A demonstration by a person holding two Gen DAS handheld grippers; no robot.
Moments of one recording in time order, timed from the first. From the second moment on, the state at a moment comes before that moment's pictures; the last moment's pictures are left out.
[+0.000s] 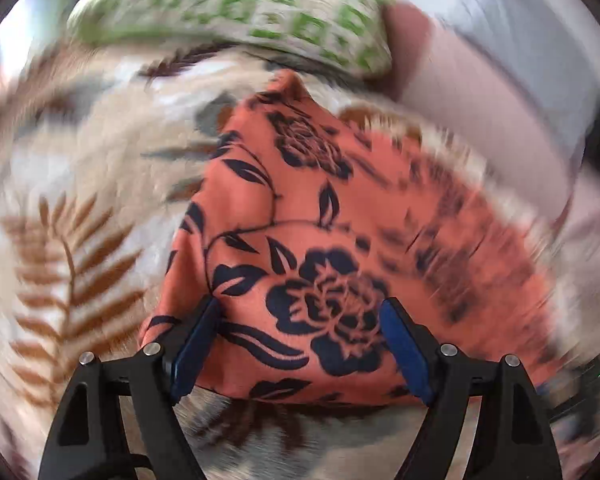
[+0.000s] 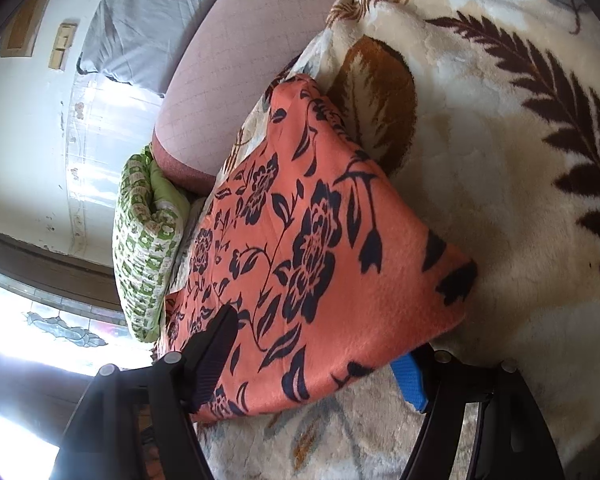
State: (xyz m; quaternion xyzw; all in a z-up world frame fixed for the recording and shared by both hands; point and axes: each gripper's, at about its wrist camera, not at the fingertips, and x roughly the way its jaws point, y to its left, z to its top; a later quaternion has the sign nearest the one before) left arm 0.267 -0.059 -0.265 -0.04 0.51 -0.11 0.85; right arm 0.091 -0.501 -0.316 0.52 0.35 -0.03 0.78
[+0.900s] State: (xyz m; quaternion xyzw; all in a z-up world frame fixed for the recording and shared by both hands) left arm 0.218 0.014 -0.265 -0.28 0.50 -0.18 0.80; right arm 0.082 -0.486 -0.312 0.52 0.35 -0.02 0.78
